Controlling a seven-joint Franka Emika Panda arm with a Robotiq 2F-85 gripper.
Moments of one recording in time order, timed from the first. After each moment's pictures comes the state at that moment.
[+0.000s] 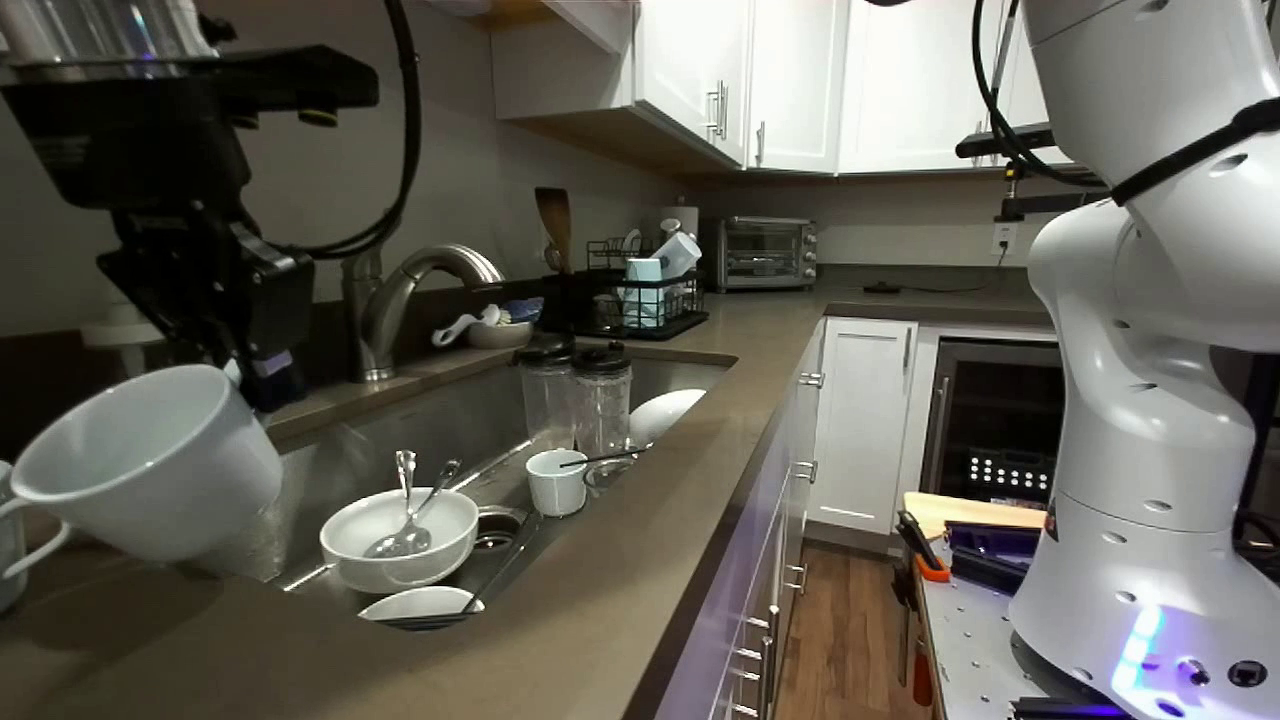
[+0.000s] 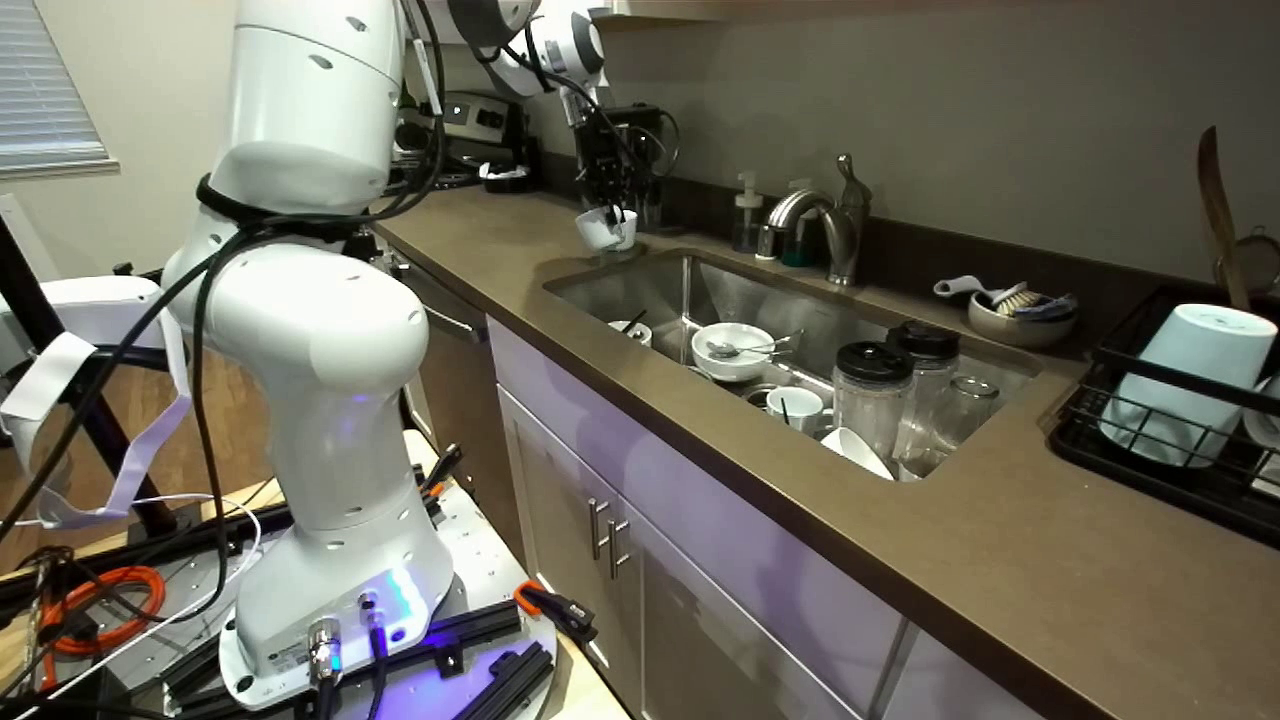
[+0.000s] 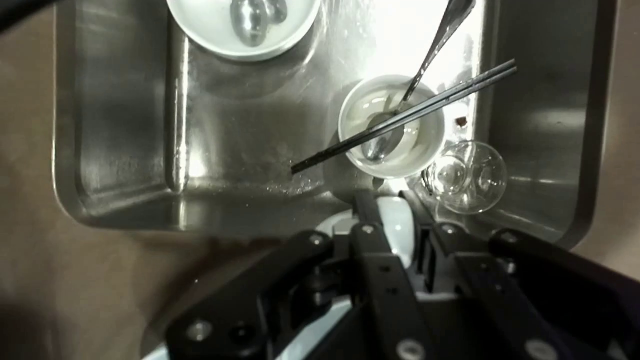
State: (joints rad) arm 0.36 0.43 0.33 -1.50 -0.42 1.76 -0.82
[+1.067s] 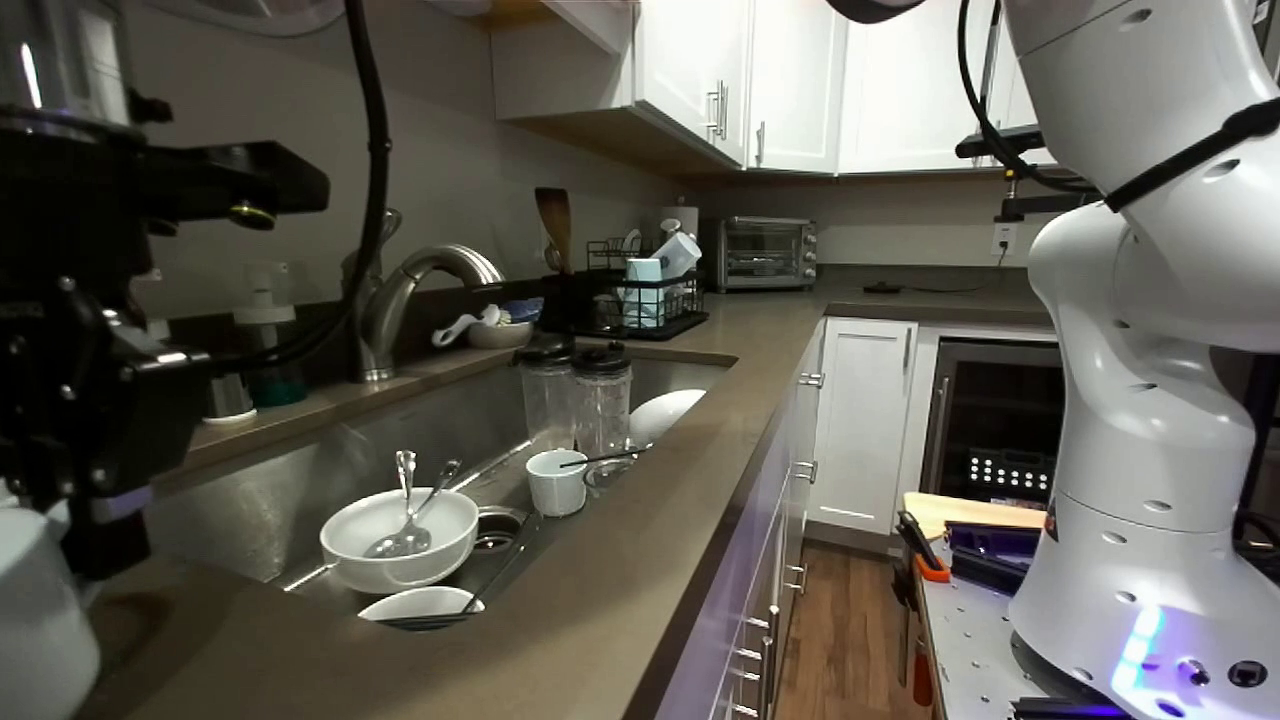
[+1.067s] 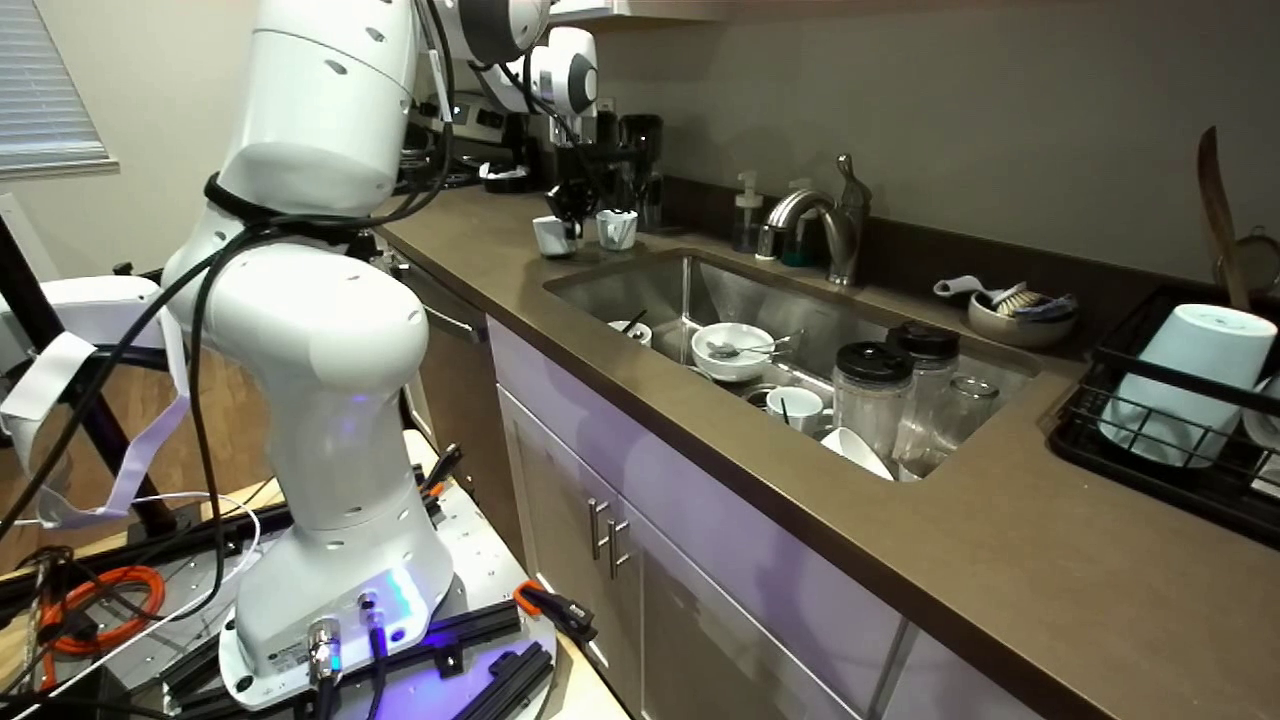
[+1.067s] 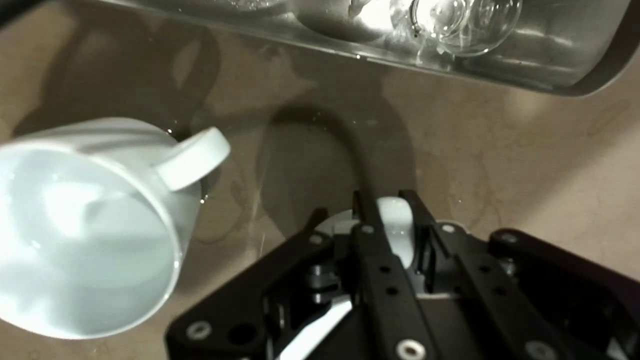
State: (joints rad) arm 0.36 0.49 0.37 -1.54 -0.14 1.97 -1.00
